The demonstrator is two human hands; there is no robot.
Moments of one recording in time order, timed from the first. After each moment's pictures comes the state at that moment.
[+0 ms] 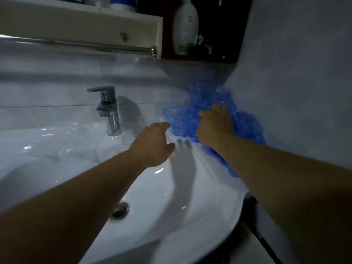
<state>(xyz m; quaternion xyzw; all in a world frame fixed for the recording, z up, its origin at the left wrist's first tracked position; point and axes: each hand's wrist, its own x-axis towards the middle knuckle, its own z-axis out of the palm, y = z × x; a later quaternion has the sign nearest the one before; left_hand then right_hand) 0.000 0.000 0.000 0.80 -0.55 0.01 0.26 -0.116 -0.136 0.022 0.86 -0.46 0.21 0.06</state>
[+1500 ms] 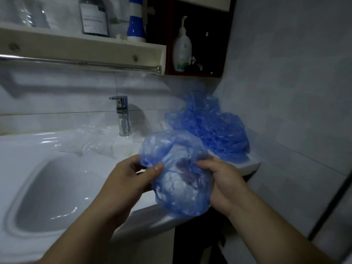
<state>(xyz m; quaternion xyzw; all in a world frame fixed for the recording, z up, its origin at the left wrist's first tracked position) -0.058 0.184 -0.015 0.55 -0.38 -0.30 0.68 -0.207 0.069 -0.010 0.40 -0.24 0.36 -0.81</state>
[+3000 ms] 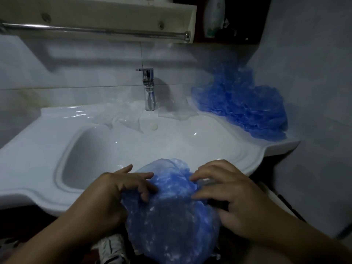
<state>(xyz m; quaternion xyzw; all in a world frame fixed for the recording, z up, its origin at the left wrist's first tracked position) 0.006 0.277 -0.070 0.64 -0.69 -0.04 0.35 -0.228 0.099 -0.069 0.95 0.01 0.28 -0.12</state>
